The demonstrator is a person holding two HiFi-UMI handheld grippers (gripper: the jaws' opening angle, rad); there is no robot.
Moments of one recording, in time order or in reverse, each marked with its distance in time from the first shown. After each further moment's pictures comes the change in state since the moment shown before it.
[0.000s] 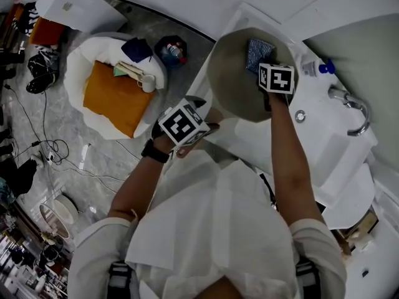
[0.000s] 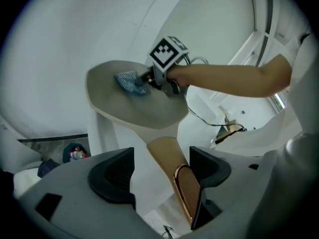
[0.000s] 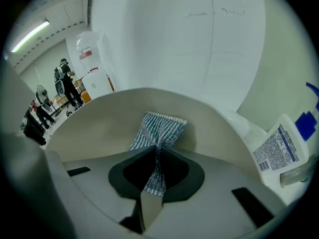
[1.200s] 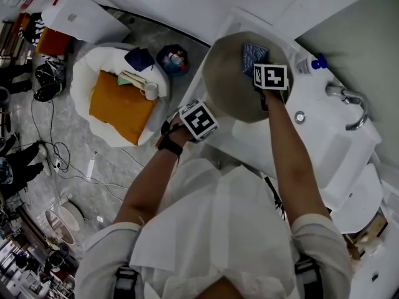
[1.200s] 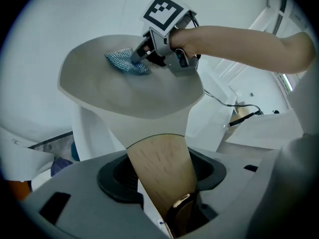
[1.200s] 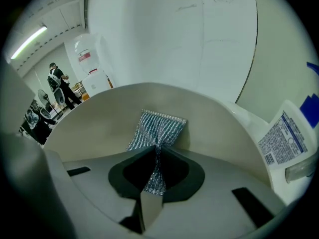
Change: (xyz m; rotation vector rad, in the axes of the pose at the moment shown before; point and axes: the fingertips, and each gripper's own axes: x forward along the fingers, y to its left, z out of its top) left arm 0.049 0.005 -0.021 0.045 0.247 0.079; right arm 0.003 -0.009 -0.011 0.030 0.012 0.028
